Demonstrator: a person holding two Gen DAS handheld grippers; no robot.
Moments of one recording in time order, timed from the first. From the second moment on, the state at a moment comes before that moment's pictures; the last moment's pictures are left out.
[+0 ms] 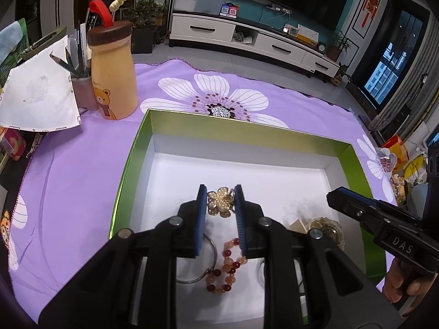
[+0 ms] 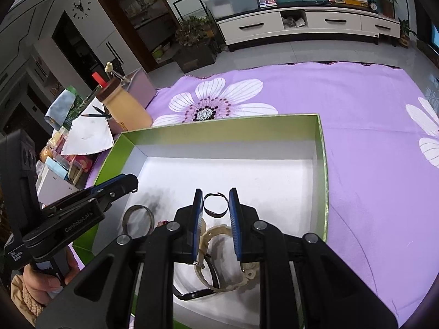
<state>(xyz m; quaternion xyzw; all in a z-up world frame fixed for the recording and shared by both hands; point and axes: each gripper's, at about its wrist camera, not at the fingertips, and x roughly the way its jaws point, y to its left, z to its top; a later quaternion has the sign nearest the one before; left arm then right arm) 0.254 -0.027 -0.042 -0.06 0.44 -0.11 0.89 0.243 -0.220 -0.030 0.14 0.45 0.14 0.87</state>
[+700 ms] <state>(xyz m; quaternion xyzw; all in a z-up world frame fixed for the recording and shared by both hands) 0.257 -0.038 -0.048 -0.04 0.44 -0.11 0.89 0.251 -0.213 -0.037 0.12 0.46 0.14 0.87</state>
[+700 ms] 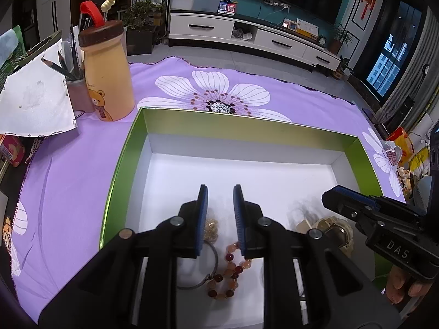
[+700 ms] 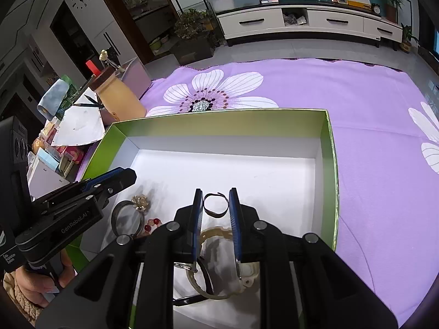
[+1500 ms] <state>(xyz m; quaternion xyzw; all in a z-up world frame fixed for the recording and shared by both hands) 0.188 0.012 -0.005 -0.08 0.40 -0.10 0.91 0.180 -0.235 -0.001 0.15 0.41 0.14 0.89</state>
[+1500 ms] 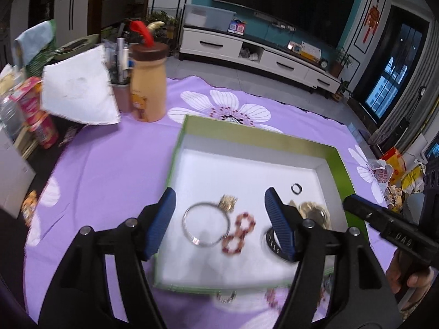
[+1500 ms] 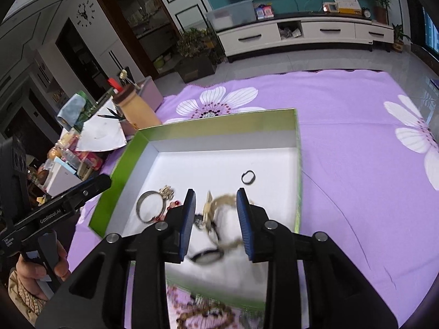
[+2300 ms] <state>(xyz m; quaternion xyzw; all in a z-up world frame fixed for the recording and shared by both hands) 0.039 0.029 -0.053 -0.10 0.44 -0.09 0.89 0.031 -0.251 -0.050 0.07 0.45 0.10 0.89</state>
